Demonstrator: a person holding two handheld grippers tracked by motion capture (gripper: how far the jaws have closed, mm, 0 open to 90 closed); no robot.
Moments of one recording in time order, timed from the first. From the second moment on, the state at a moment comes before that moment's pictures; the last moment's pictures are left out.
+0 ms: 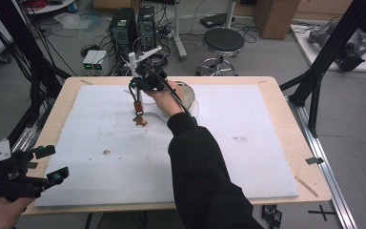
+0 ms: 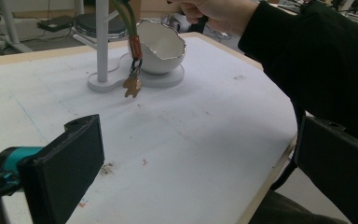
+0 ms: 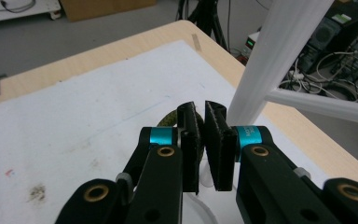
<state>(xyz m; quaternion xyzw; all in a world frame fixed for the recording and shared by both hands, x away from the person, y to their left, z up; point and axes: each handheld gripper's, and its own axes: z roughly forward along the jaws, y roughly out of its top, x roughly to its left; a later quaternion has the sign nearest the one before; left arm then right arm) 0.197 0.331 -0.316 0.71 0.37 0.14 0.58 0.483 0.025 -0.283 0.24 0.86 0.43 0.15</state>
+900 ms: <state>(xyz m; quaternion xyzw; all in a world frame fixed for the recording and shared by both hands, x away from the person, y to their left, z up) 0.194 0.334 -0.318 0.71 0.37 0.15 0.58 0.488 0.003 -0.285 0.28 0.83 0.47 0.12</state>
